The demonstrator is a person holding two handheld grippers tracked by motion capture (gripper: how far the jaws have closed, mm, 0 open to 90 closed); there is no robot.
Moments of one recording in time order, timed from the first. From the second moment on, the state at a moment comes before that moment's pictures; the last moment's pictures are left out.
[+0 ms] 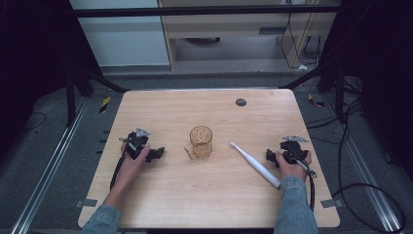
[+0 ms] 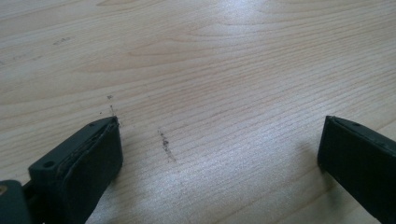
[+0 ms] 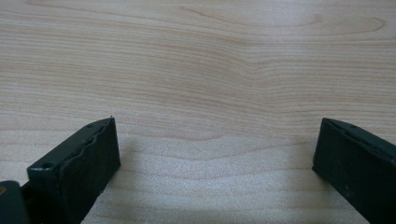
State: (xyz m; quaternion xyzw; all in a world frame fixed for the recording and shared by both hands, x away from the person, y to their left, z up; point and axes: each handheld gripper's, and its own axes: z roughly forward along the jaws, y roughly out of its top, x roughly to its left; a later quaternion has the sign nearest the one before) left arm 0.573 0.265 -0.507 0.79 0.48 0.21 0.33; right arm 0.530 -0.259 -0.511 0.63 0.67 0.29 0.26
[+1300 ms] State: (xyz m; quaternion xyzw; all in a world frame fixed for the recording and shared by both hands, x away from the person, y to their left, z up) left arm 0.573 0.265 -0.507 0.79 0.48 0.21 0.33; right arm 0.501 -0.169 -0.447 0.46 0.85 0.19 0.17
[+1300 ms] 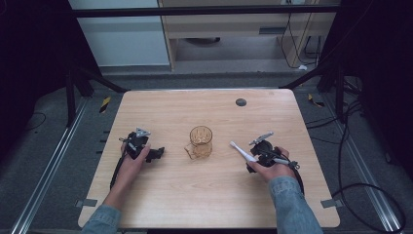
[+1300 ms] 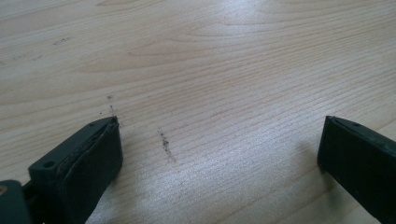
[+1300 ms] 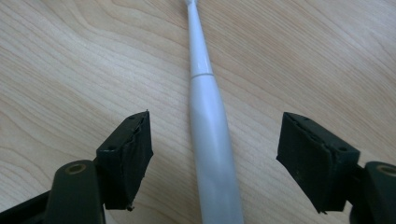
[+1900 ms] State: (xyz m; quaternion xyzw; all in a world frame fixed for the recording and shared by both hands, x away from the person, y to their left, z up) left arm 0.573 0.265 -0.507 0.79 0.48 0.21 0.33; right arm 0.527 -0.149 -0.440 0.44 0.87 0.17 0.15
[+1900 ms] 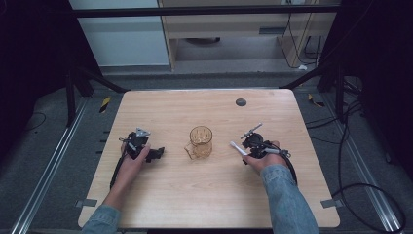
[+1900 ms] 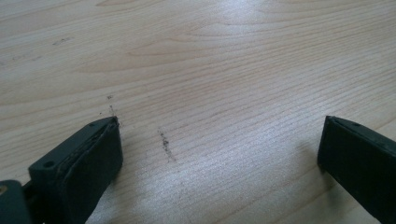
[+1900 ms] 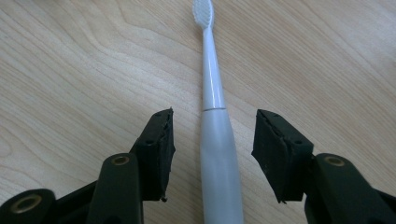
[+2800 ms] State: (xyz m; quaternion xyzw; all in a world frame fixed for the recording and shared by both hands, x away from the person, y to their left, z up) left arm 0.573 0.265 -0.507 0.79 0.48 0.21 0.33; right arm 0.540 -0.153 -0.461 0.45 0.88 0.13 0.11
